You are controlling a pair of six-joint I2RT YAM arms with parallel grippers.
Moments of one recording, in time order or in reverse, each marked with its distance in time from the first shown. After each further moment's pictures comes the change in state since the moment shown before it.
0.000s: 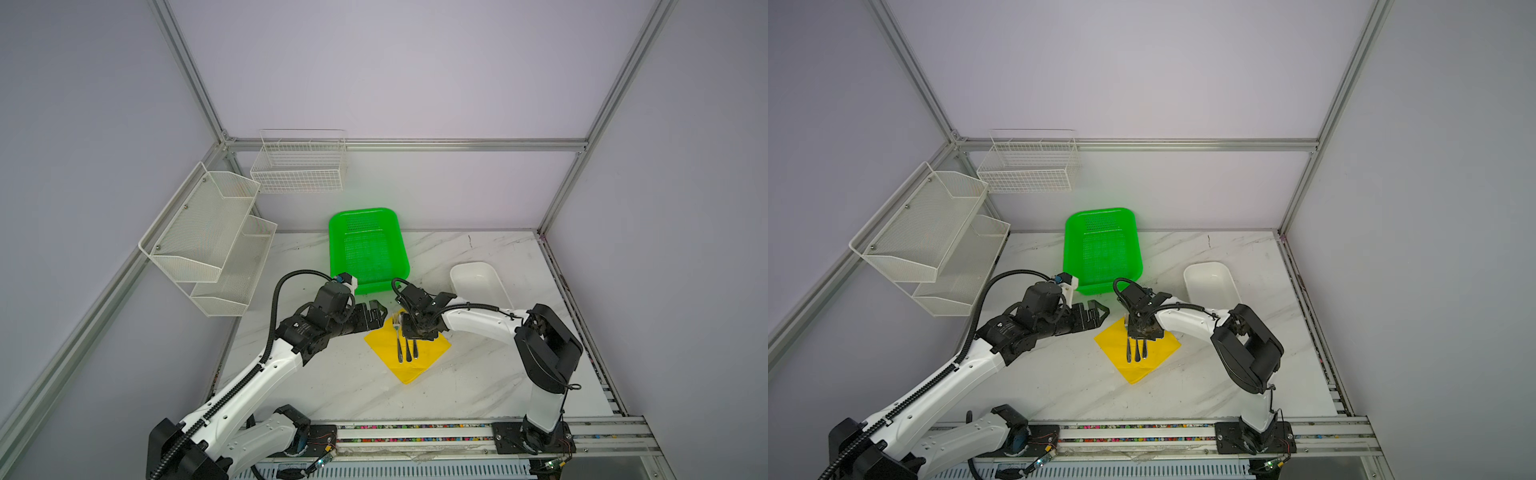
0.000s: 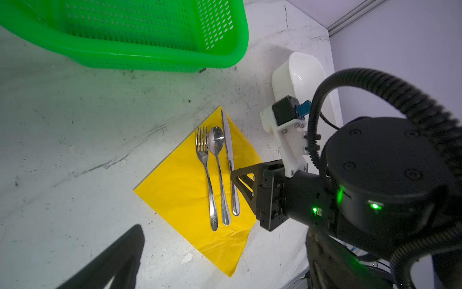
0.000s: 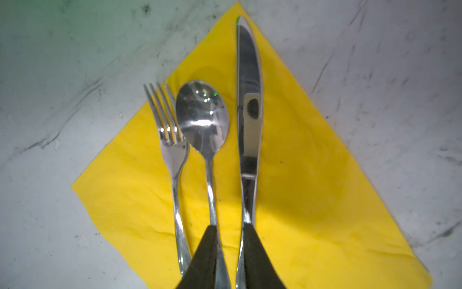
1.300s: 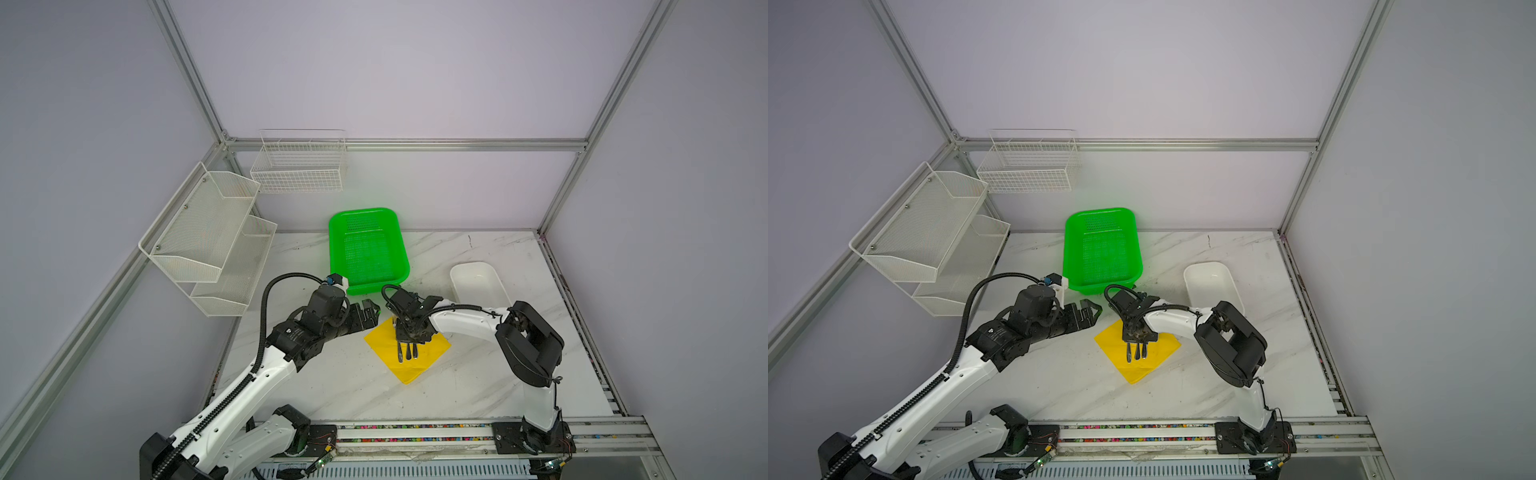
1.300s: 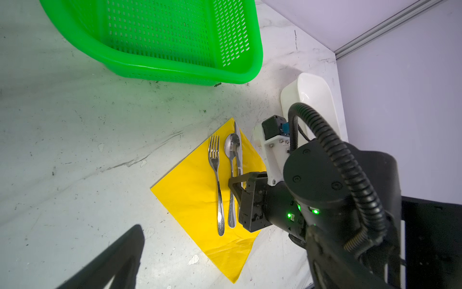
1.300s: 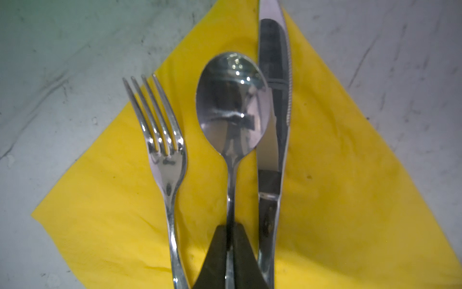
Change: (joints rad) left arm 0.006 -0.061 -0.009 -0.029 -0.069 -0.033; right arm 0.020 0.106 0.056 -0.011 0.061 0.039
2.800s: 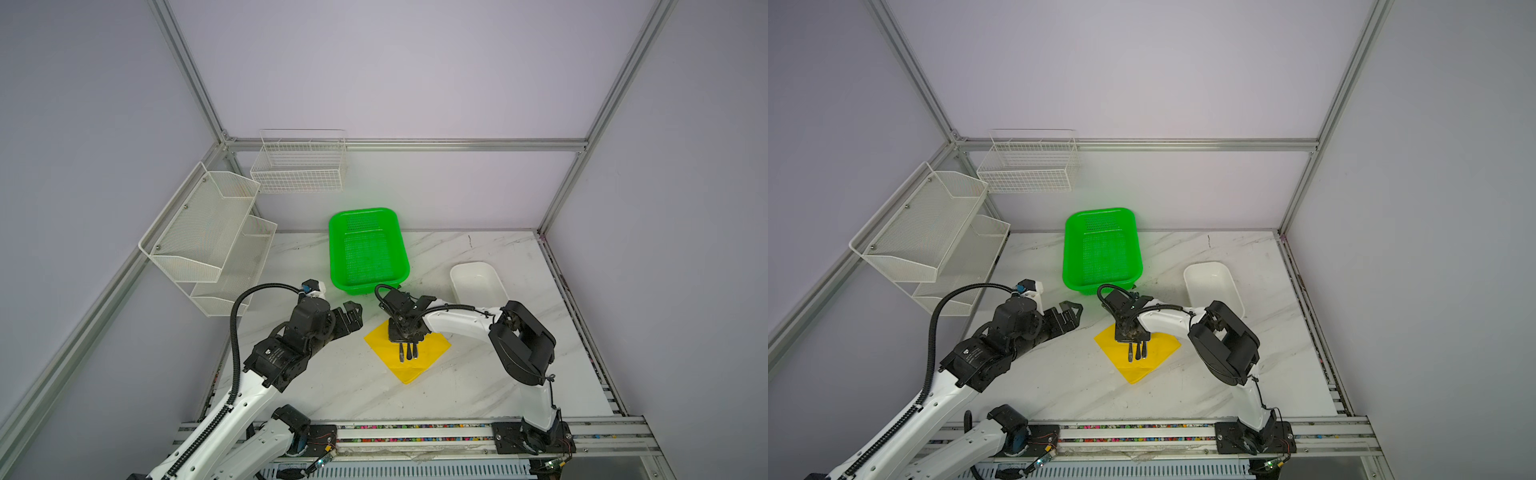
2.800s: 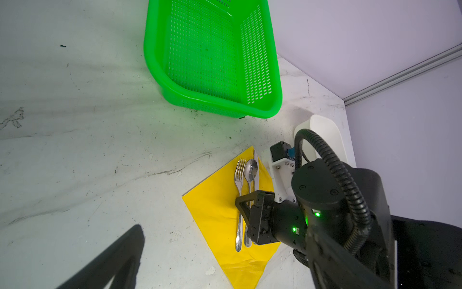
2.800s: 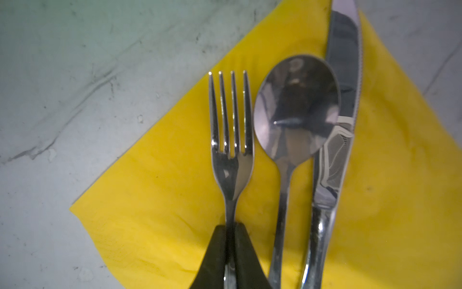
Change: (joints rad) left arm 0.005 -0.180 -0.042 -0.068 -0.185 -0.054; right arm 0.029 0.047 0.060 0.022 -0.026 0.009
